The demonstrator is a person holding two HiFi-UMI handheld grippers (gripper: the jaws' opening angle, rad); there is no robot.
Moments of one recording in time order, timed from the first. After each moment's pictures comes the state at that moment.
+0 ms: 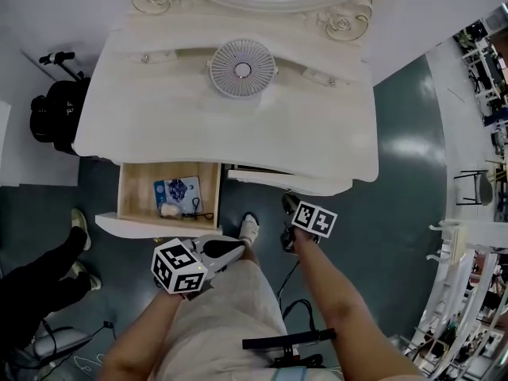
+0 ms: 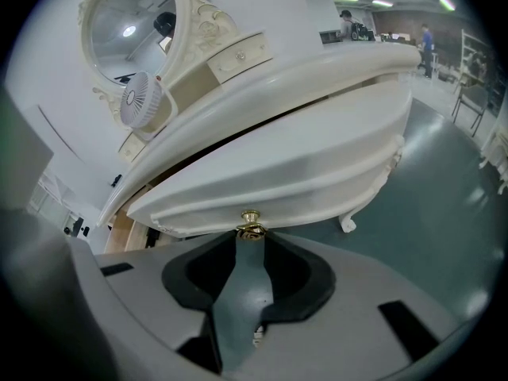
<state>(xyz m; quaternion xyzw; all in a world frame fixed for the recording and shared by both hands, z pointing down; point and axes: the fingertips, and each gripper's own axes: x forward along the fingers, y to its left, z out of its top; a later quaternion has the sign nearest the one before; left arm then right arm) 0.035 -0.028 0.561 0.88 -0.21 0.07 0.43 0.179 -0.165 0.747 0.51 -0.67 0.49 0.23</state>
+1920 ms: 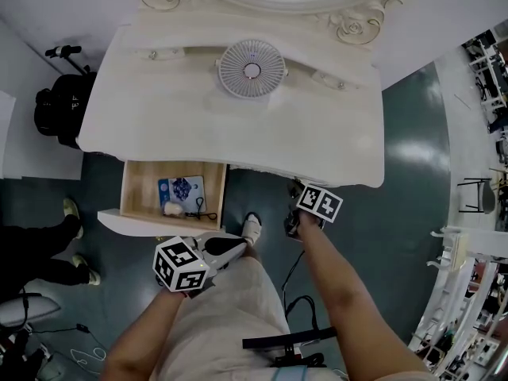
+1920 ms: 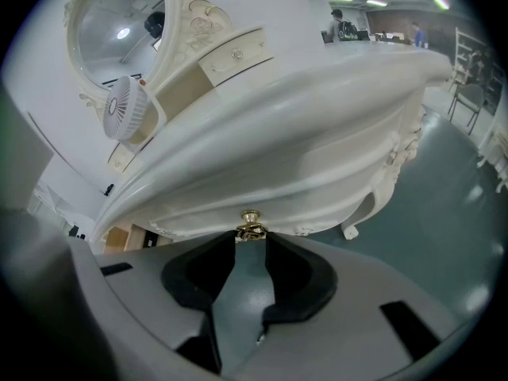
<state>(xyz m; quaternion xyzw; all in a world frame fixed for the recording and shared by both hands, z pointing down) 0.029 -0.041 0.566 0.87 -0.23 0.06 0.43 0.171 -0.218 0.746 0.52 -0.66 0.49 0.23</state>
